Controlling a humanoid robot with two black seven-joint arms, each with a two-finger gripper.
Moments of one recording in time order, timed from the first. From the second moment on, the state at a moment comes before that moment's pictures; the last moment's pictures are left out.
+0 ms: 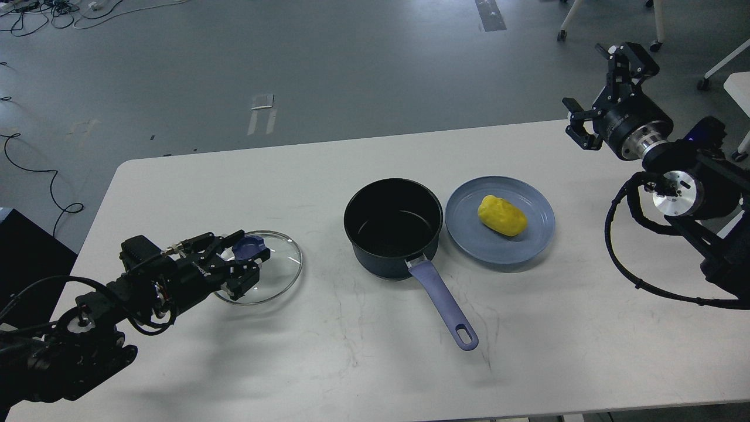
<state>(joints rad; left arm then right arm) -0.72 0.64 0.00 -0.87 1.68 0.49 -0.49 0.65 -0.45 0.83 0.96 -0.20 0.01 0.22</state>
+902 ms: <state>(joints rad) -0.95 0.61 -0.02 -0.93 1.12 0.49 -0.49 0.67 -0.48 0.83 0.97 -0.21 0.03 0.22</state>
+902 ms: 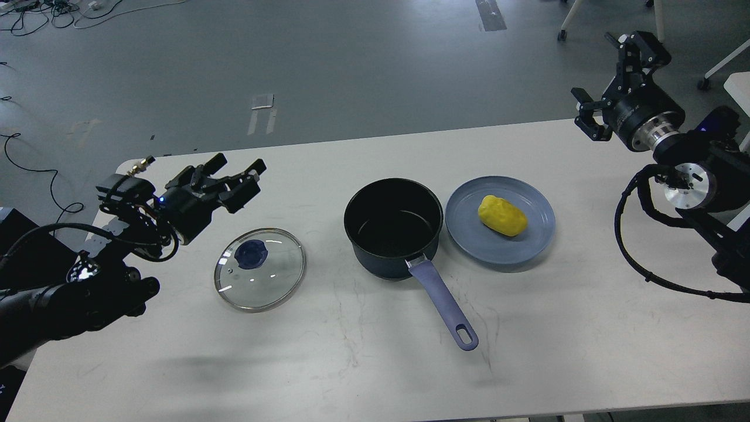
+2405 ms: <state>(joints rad) -0.90 0.47 -0.76 -0.84 -0.19 -0.49 0.09 1.03 -0.62 0.24 0.98 -0.90 0.08 0.41</state>
